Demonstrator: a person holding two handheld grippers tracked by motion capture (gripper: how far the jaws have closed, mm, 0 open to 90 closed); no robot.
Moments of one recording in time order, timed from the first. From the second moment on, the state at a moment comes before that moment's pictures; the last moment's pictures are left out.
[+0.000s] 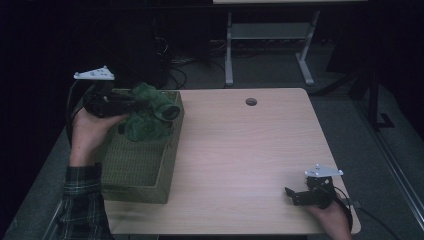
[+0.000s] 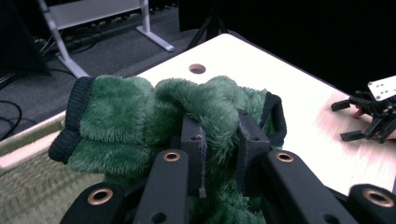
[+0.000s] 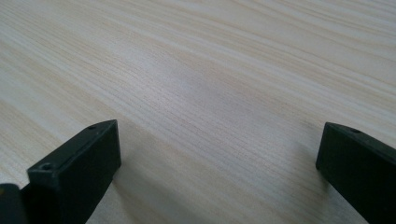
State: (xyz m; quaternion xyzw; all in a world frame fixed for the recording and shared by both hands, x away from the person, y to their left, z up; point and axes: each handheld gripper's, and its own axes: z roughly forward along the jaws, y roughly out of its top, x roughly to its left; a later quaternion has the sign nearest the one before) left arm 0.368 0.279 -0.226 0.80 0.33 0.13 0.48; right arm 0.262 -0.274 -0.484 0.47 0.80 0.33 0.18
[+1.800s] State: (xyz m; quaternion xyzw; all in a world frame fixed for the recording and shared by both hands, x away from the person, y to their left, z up) left arm 0.376 0.082 -0.263 0.84 0.20 0.04 0.50; right arm 0.262 -0.274 -0.484 0.47 0.80 0.33 0.18
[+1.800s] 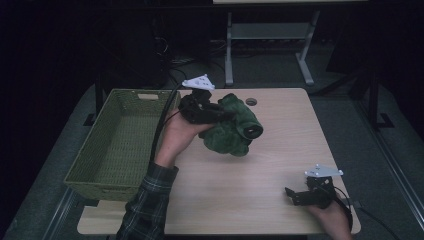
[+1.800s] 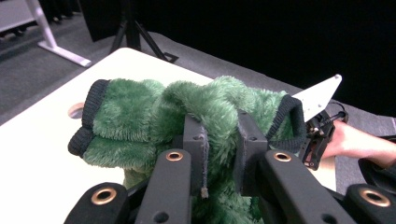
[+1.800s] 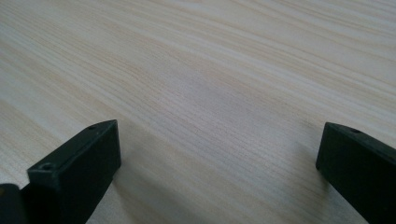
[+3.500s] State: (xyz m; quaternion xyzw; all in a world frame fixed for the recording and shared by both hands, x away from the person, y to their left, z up) left arm 0.375 0.027 -0.459 0.88 0.25 -0.03 0.40; right arm 0.262 -0.275 -0.484 0.47 0.80 0.33 0.18
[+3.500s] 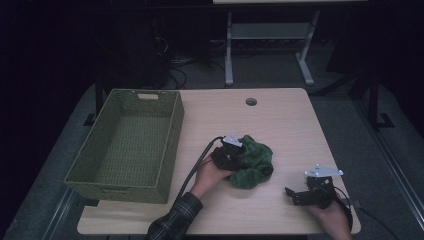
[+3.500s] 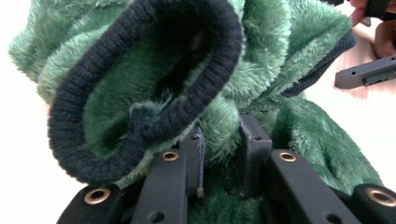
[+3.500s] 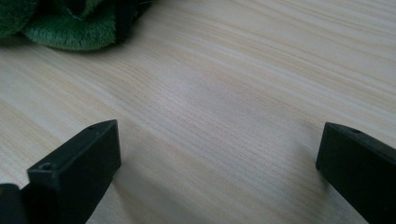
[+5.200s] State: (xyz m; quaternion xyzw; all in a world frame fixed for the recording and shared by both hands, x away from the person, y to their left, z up) left arm 0.319 0.005 -0.454 0.91 0.19 0.04 0.36; right arm 0.270 -0.240 -0.471 0.41 0.81 0.40 0.12
